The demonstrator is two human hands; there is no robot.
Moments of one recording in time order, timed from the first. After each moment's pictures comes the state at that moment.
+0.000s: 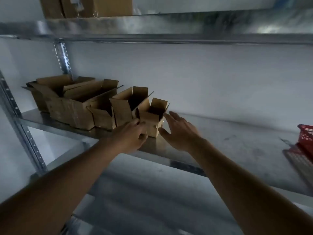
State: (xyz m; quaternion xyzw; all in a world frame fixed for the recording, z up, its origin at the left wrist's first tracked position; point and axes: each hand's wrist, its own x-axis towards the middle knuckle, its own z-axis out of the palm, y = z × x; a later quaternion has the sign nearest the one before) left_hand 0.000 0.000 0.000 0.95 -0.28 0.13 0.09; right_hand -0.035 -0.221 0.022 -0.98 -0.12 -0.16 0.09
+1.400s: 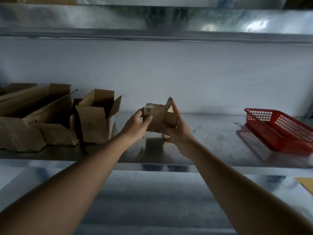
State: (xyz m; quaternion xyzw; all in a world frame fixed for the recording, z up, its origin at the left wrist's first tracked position) left_hand 0.028 -0.118 0.021 0.83 -0.23 -0.01 0.51; right_hand -0.048 -0.275 0.005 -0.72 -0.01 -0.18 0.67
